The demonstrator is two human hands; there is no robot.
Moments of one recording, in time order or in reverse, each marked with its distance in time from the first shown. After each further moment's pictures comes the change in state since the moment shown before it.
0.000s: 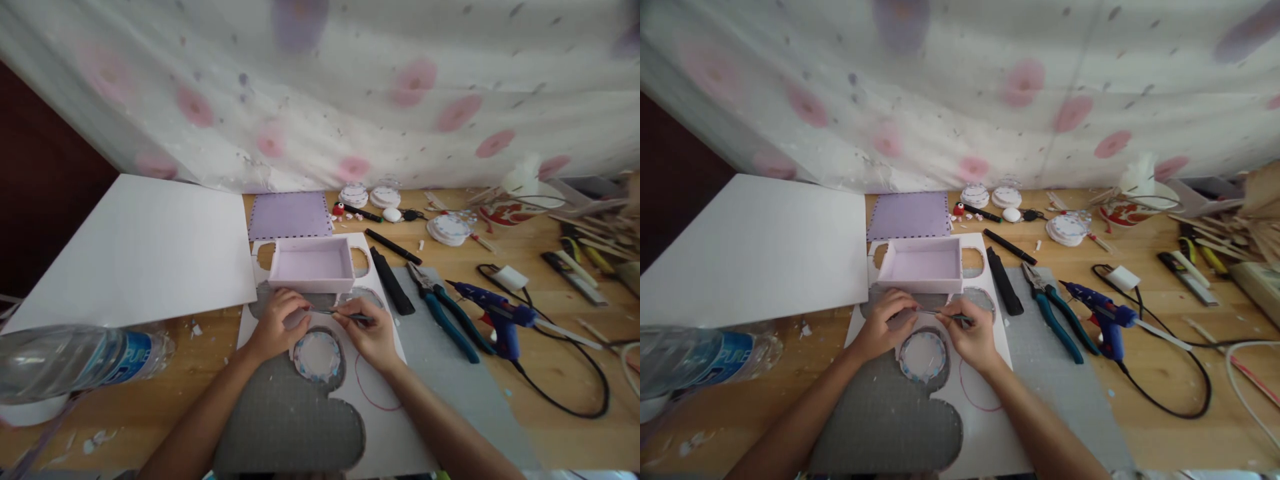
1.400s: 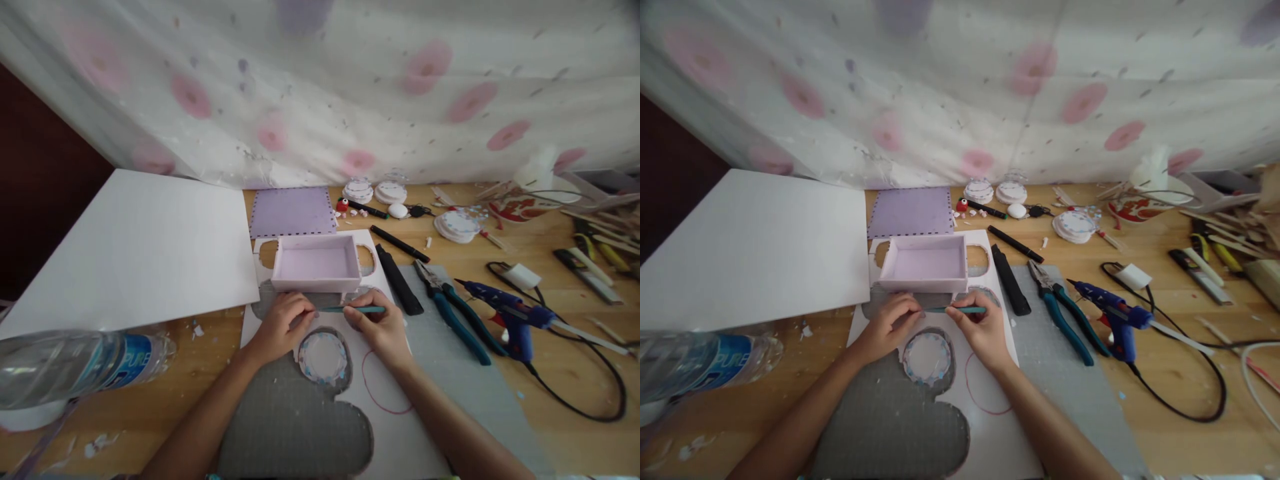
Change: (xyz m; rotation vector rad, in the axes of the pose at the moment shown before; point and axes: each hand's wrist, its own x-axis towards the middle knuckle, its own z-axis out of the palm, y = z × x) left_hand -0.001 -0.003 -0.002 -0.062 -0.162 -0.056; right_hand 0.005 0.003 -0.003 0.170 0.016 0.367
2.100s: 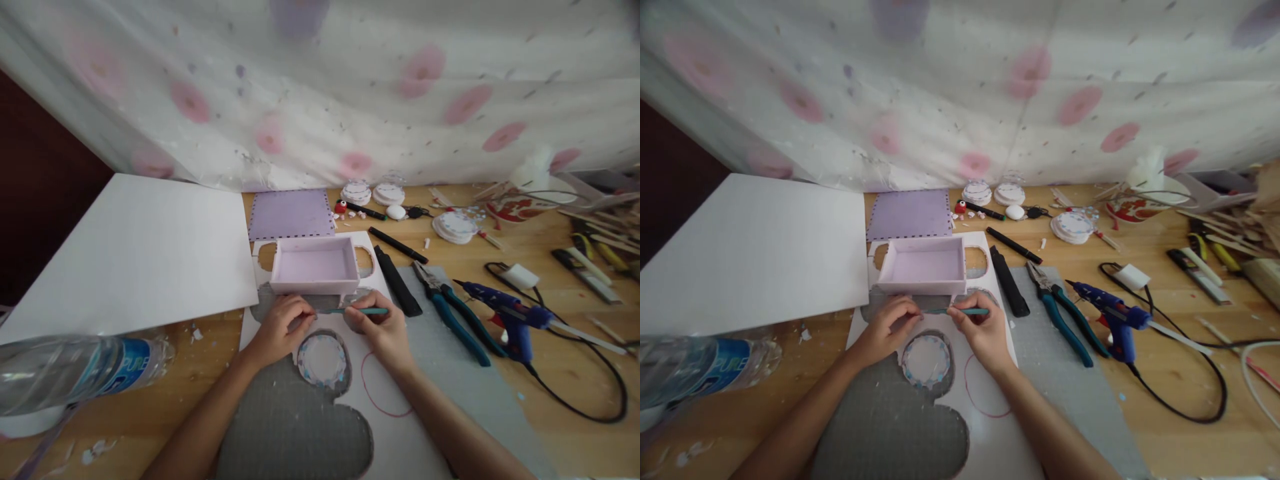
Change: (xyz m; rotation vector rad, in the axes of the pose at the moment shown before) left_hand -0.001 0.000 -0.001 -0.025 0.000 -0.010; right_hand -0.002 -0.004 0.000 0.084 0.023 0.057
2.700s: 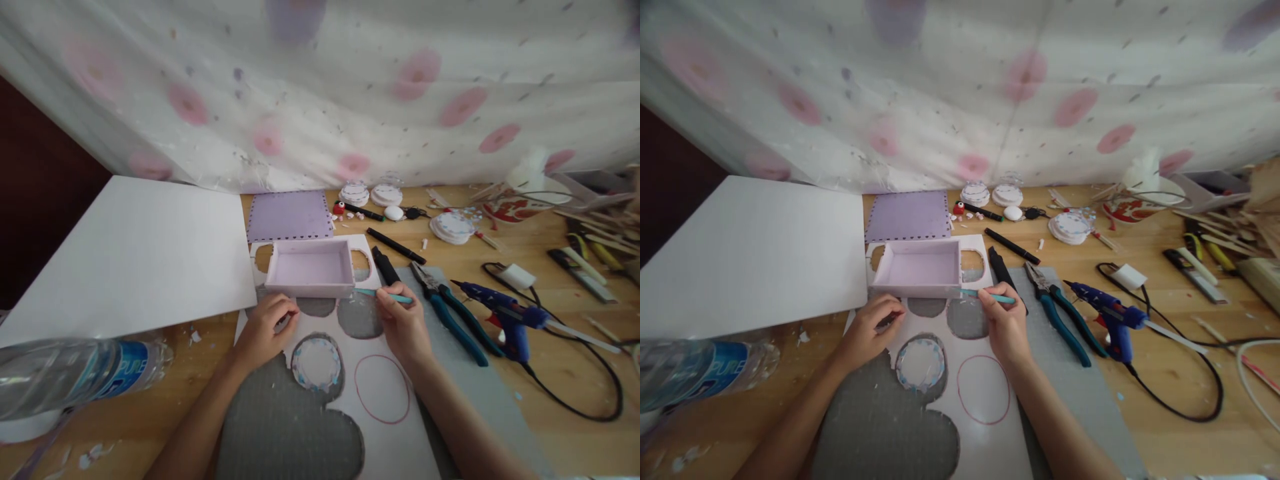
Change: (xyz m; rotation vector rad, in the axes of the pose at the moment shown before) left_hand -0.006 0.004 -0.021 0.181 0.089 0.030; right_hand 0.018 -0.001 -0.021 0.373 0.190 -0.022
